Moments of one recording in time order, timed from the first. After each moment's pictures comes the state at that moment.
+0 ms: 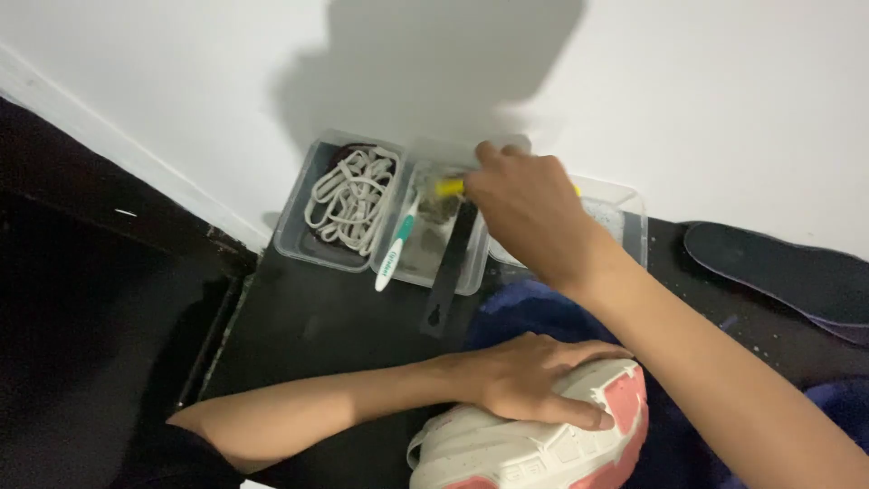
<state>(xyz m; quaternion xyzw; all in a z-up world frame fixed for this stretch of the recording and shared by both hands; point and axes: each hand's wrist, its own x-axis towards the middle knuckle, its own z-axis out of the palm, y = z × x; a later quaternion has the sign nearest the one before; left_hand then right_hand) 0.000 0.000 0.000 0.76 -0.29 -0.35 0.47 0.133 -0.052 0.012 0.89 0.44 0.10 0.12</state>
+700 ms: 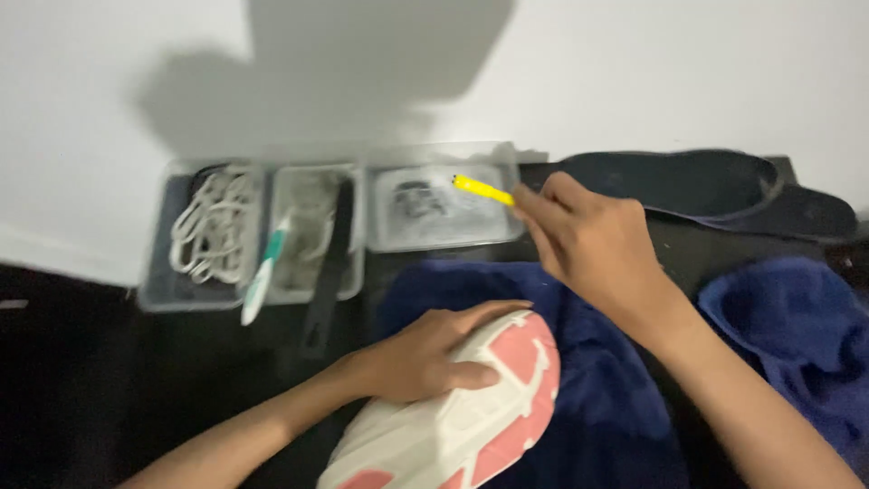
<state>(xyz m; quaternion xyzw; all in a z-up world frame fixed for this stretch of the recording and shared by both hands) 0.014 -0.023 -0.020 0.74 -0.32 -0.32 0.49 0.073 -0.253 -0.004 0.92 0.31 0.23 -0.09</state>
